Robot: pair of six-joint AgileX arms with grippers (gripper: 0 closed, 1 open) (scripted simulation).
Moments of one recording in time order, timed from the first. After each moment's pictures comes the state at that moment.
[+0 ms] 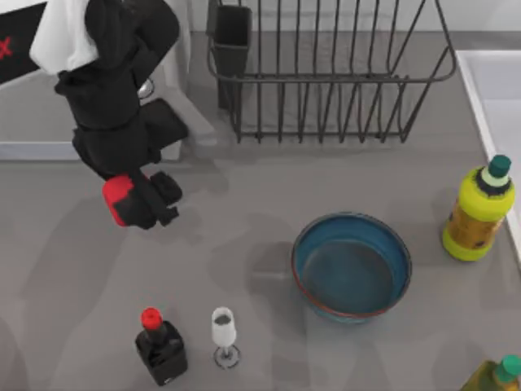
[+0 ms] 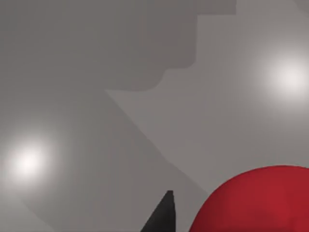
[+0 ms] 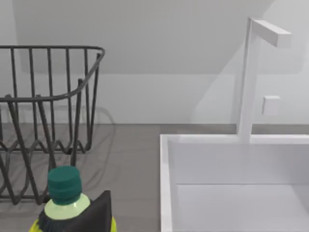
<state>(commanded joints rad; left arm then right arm) -0.41 1.87 1.48 -1.16 0.01 0.58 0.00 0.00 0.00 0.00 0.00 0.00</state>
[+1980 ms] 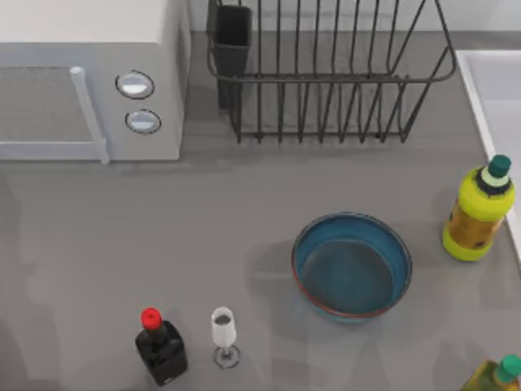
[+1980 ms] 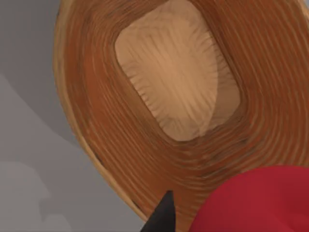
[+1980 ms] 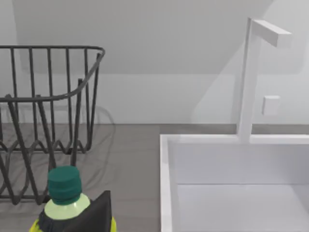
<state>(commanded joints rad) 0.34 1.28 1.11 -1.33 -0.14 3.46 0.00 0.00 0.00 0.00 0.00 0.00</state>
